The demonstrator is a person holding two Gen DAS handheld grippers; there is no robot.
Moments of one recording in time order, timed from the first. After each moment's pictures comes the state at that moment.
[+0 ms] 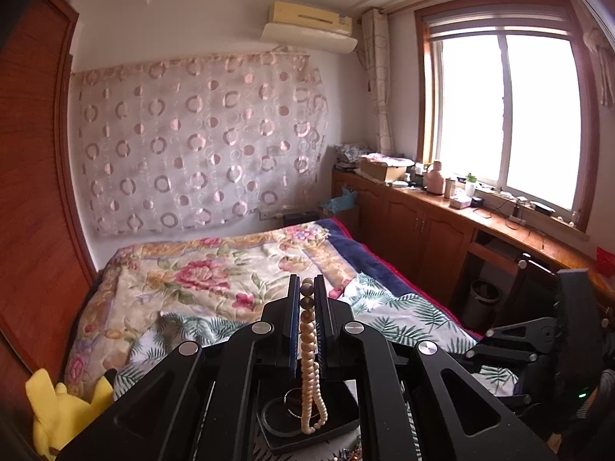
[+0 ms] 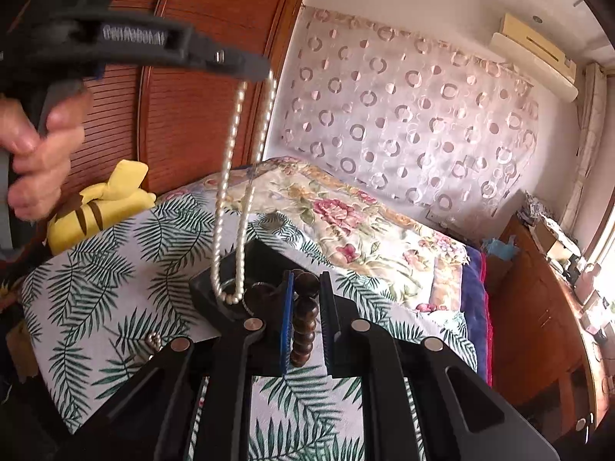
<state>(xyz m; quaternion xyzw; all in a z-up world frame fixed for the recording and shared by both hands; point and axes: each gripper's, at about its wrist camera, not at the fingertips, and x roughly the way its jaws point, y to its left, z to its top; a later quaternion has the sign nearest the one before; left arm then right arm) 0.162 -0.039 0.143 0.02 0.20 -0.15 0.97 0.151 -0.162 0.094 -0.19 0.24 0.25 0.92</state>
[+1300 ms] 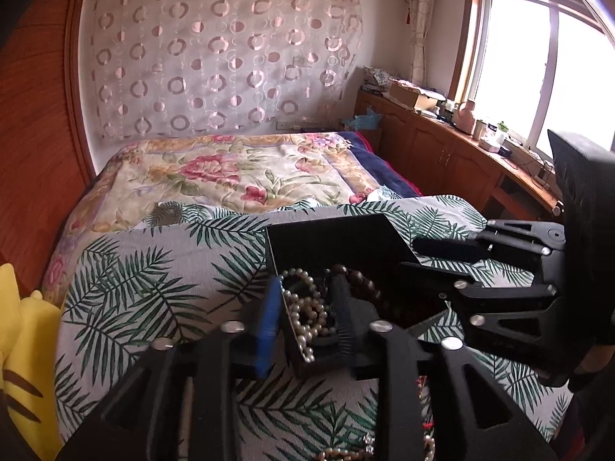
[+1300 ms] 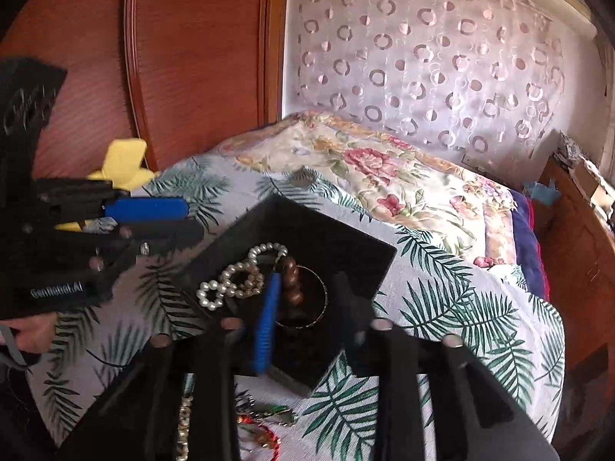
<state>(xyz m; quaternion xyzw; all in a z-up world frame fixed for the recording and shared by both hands) 0.188 0.010 -0.020 -0.01 0.34 -0.12 0.93 0.224 -0.112 0.003 -0.13 0.34 0.29 0.89</state>
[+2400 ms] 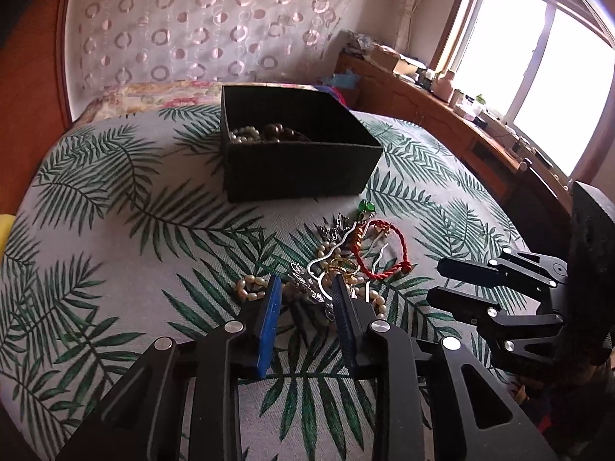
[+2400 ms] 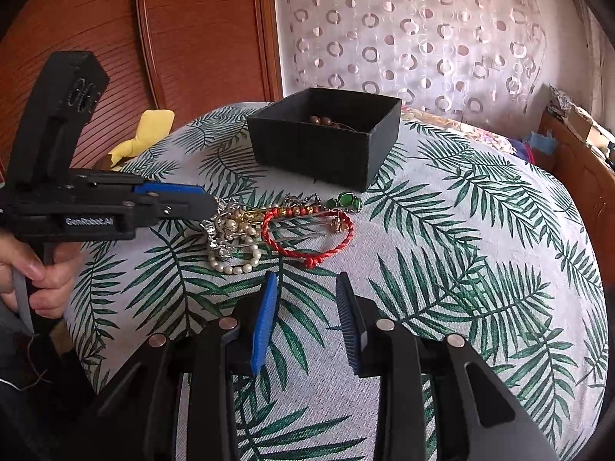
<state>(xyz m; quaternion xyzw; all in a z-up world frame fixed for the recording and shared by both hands) 0.092 -0.013 -0.085 -0.06 0.42 -0.17 0.89 0.080 -0.165 -0.061 -0.08 0.38 0.28 0.88</state>
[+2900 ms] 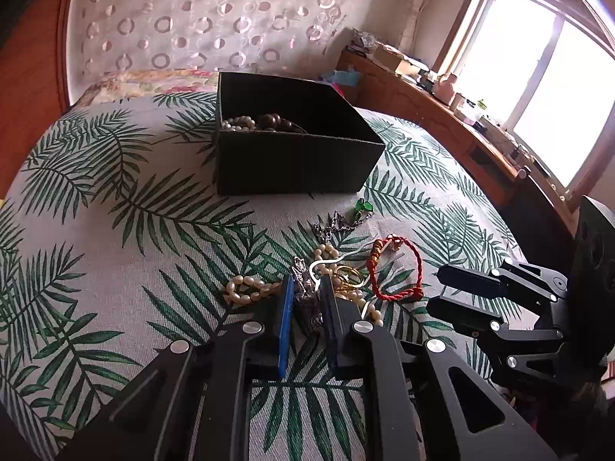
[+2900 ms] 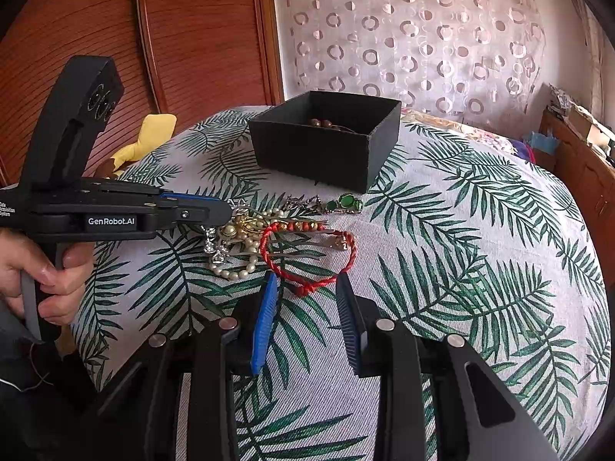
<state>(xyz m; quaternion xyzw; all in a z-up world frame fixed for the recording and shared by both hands) 0.100 -0.017 -0.091 -0.08 0.43 -0.17 0.88 0.079 -0.166 -0.060 -0.08 0.37 0.28 0.88</state>
